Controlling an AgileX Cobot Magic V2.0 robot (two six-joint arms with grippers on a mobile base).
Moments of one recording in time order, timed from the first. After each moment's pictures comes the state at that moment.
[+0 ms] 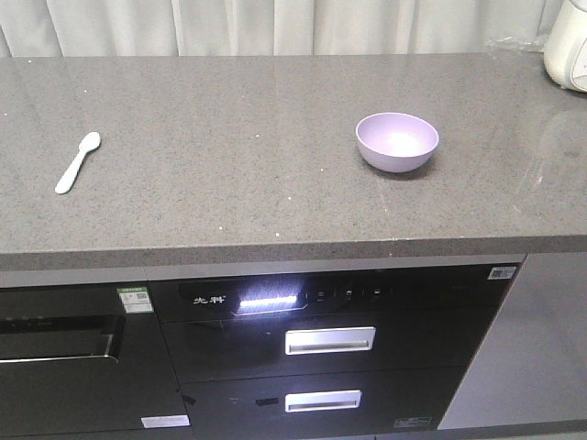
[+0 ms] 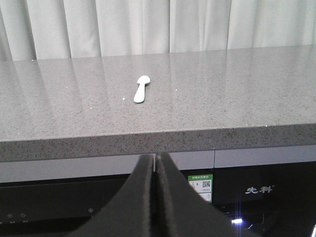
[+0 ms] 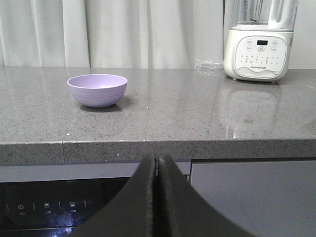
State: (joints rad) left arm 0.04 -0.01 0.03 0.10 0.15 -0.13; right arm -0.05 -0.01 0.03 -0.24 0.07 0.21
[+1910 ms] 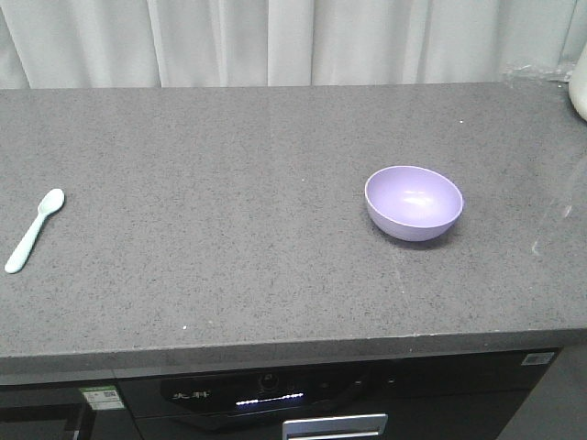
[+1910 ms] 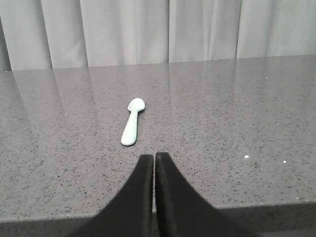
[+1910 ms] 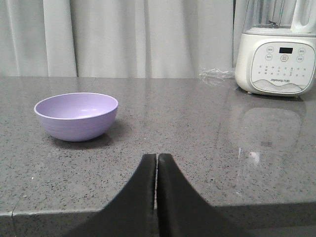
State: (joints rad) left arm 0.04 -0.01 0.03 0.10 0.15 -0.13; right arm -0.05 -0.01 0.03 -0.24 0.07 0.21
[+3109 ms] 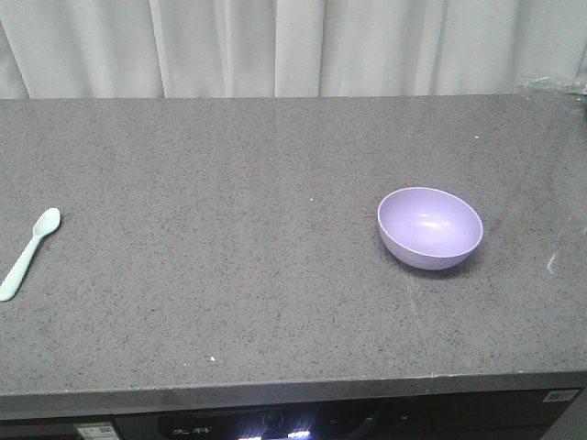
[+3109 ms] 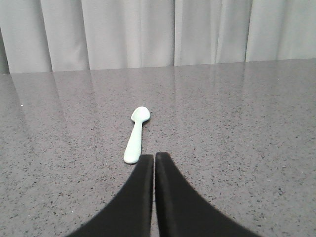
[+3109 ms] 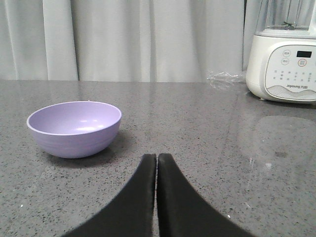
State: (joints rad) left arm 0.04 -0.01 0.03 0.10 0.15 -0.13; right arm -0.05 -0.01 0.03 -0.24 0.07 0.21
